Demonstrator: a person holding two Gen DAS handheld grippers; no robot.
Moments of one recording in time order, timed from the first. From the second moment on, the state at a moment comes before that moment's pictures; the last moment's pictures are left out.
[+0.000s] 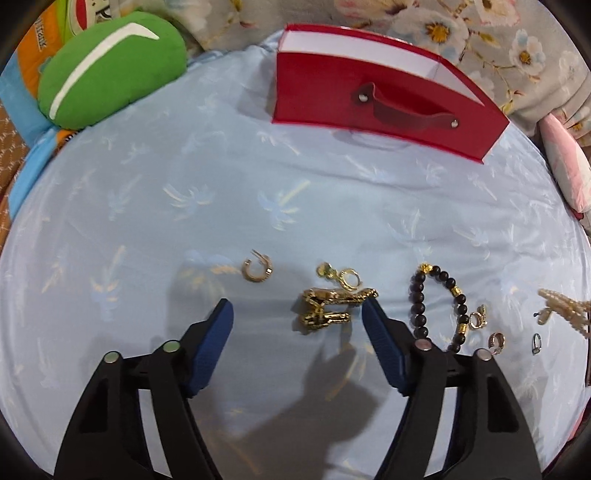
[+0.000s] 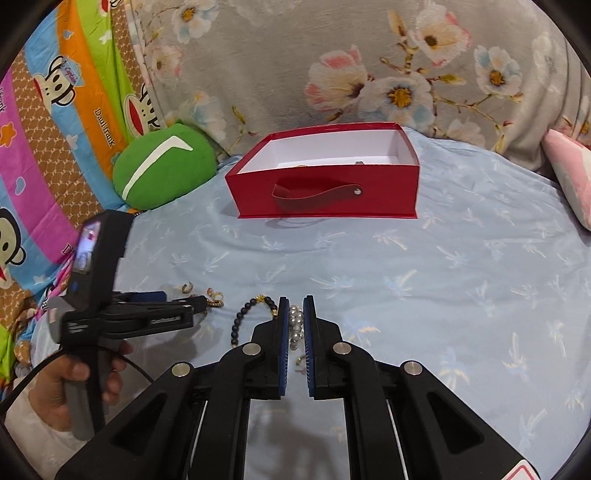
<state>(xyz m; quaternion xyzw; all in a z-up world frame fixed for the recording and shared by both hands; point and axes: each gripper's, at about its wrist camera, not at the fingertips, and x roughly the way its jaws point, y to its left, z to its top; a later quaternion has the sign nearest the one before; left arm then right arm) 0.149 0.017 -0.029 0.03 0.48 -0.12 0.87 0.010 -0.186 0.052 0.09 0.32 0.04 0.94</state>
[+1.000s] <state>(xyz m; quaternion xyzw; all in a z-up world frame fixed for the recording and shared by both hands) 0.101 0.015 0.041 0.00 0.42 -0.20 0.88 0.001 -0.208 0.067 0.10 0.30 0.03 0.95</state>
